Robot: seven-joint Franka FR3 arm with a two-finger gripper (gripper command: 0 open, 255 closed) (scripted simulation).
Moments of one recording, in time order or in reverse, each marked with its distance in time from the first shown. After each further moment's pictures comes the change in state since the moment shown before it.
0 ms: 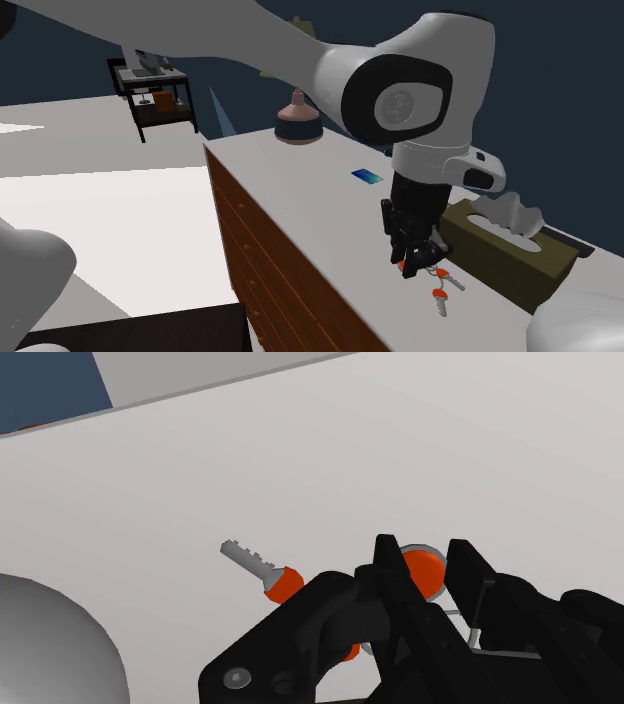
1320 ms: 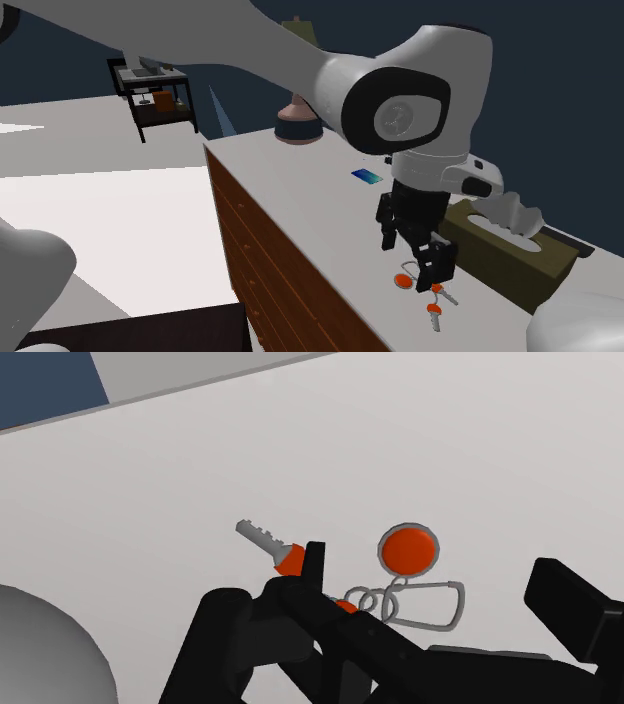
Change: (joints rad) arm 0.000 0.010 0.000 -0.016 -0.002 0.027 0.001
